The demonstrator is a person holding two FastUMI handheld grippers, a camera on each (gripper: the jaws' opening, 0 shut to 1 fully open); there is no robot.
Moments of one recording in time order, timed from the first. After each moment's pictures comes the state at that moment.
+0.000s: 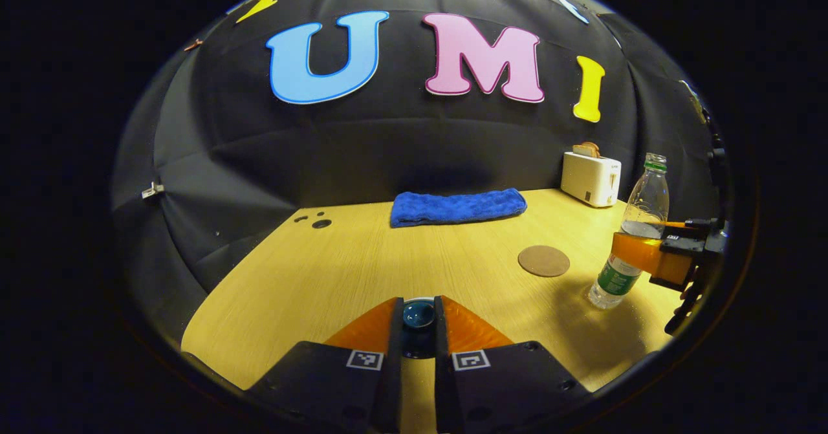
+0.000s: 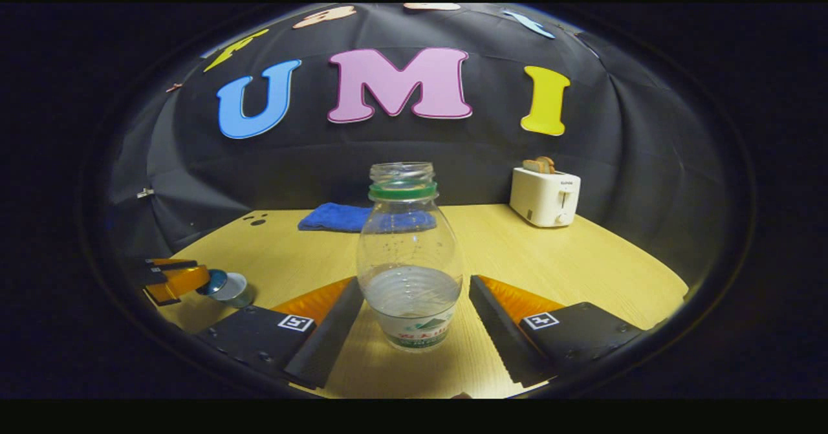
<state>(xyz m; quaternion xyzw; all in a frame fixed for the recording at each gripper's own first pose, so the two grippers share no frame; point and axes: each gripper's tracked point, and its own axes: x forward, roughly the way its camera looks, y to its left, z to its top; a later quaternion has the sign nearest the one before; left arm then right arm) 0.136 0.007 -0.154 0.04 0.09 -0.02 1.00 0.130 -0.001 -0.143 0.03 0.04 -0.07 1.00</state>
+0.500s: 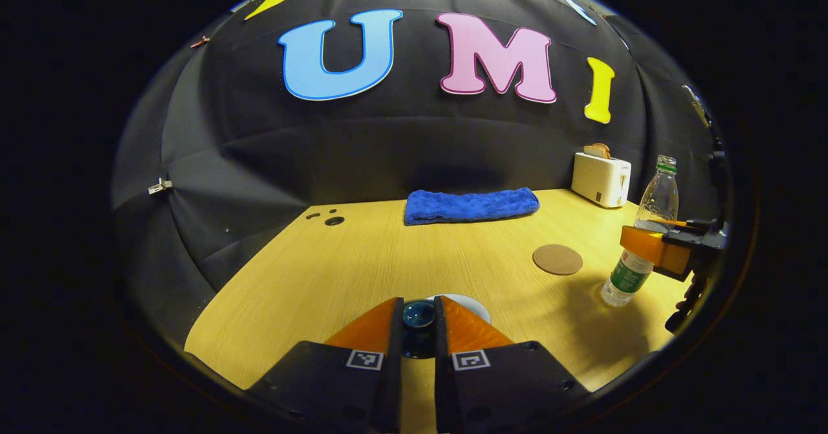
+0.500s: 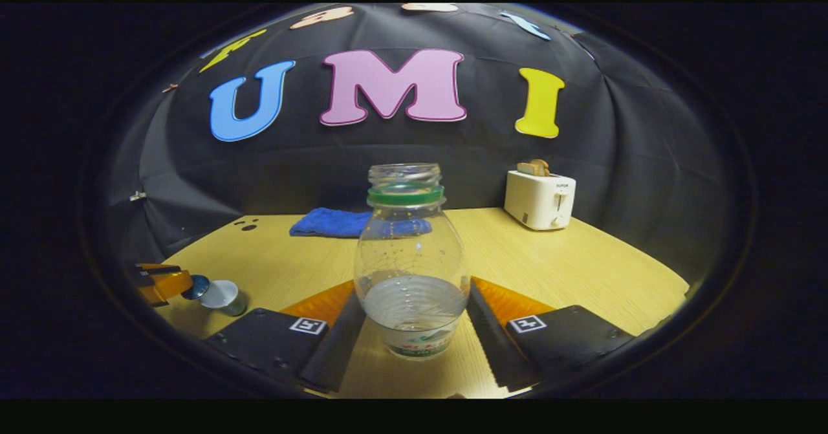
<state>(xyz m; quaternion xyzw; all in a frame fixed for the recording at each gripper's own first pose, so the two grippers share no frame) 0.137 0.025 -0.151 0.04 0.08 -0.01 1.00 0.141 0.002 -0.141 0.02 0.03 -0.08 1.00</state>
